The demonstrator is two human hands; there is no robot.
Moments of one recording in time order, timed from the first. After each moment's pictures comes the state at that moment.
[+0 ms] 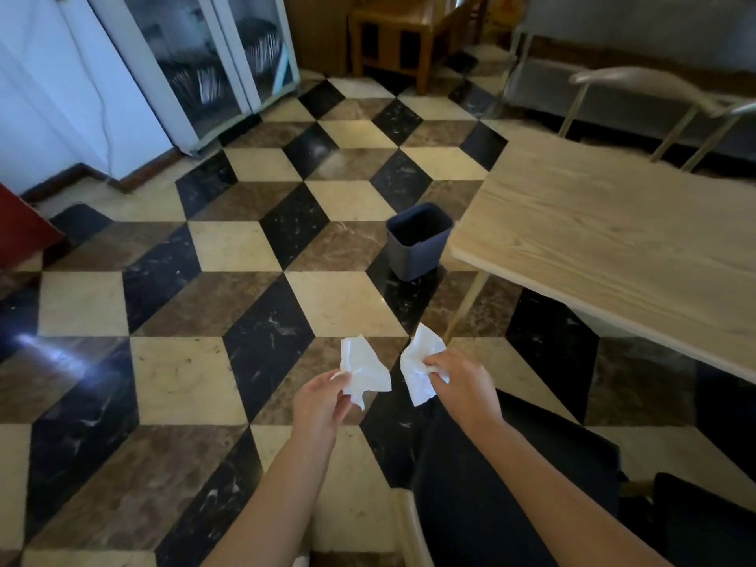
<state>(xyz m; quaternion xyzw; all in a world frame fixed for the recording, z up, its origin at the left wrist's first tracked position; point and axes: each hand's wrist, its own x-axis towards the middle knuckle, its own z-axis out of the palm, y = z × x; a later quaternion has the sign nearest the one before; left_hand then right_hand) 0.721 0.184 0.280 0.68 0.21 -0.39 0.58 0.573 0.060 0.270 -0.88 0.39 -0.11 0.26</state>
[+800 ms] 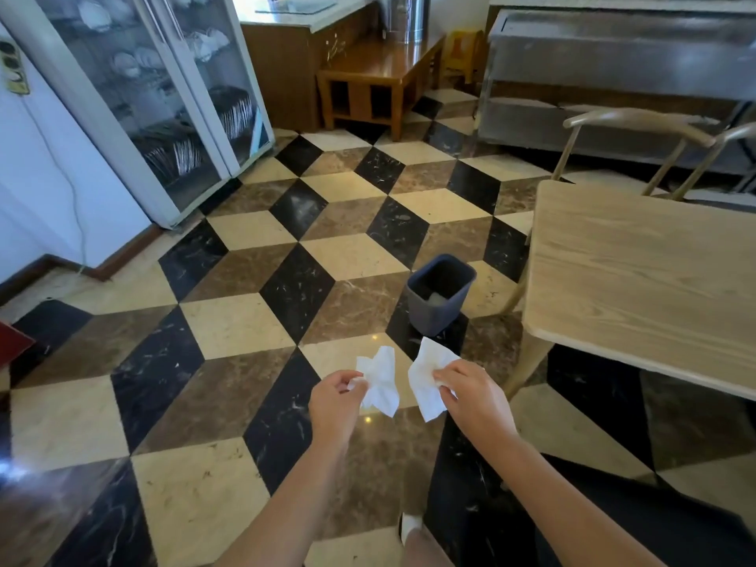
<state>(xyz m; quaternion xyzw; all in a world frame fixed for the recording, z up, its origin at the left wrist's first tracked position) 0.992 0.118 0.300 0.80 -0.16 -0.31 0.48 0.828 0.022 0.288 -0.87 0.41 -0.17 0.19</state>
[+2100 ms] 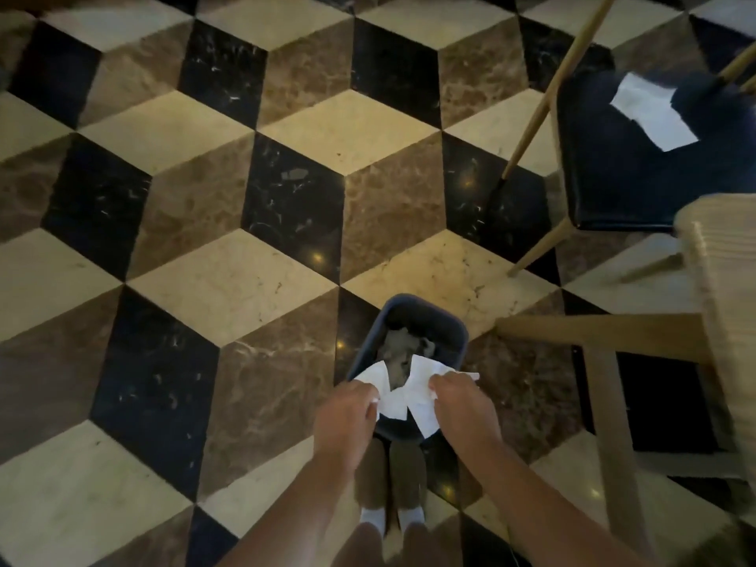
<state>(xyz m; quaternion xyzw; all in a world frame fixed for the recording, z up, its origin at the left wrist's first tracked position) 1.197 -0.568 -0.025 0.75 -0.56 -0.34 0.06 1.030 -0.614 -0.021 -0.73 0.60 0.16 0.30</state>
